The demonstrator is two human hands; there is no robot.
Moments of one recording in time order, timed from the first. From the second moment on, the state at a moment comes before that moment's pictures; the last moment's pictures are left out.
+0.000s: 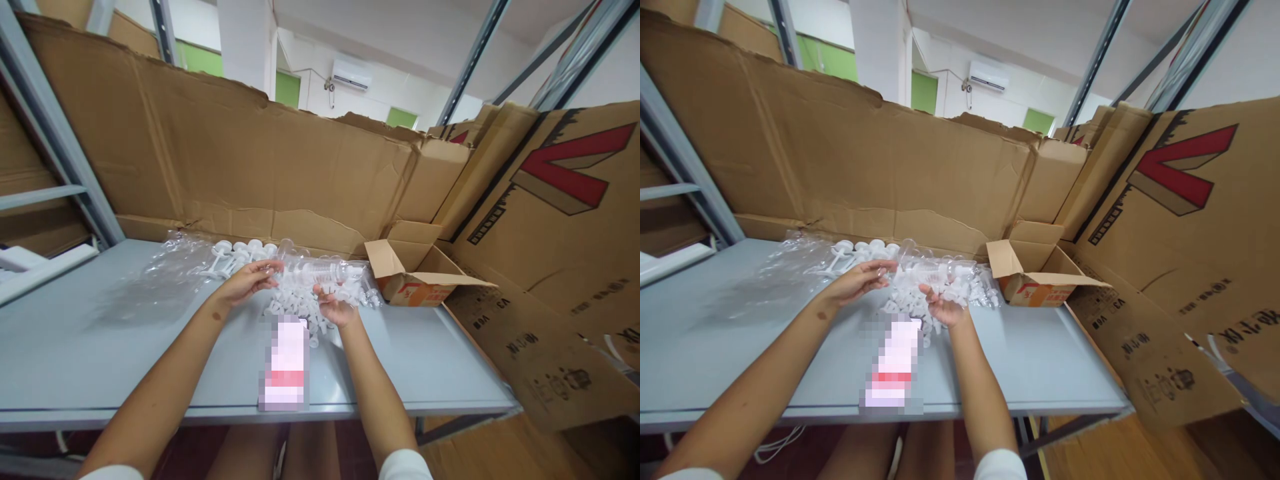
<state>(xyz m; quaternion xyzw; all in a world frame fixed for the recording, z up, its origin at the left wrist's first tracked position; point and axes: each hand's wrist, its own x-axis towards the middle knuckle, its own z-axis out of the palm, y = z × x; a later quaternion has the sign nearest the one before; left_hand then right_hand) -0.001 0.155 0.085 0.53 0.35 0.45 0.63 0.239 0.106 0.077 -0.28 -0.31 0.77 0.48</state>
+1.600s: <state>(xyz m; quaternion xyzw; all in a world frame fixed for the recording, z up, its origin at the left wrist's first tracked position) -0.063 0.074 0.051 0.71 0.61 0.35 -0.02 0.276 0.112 0.097 -0.17 -0.24 0.85 0.44</state>
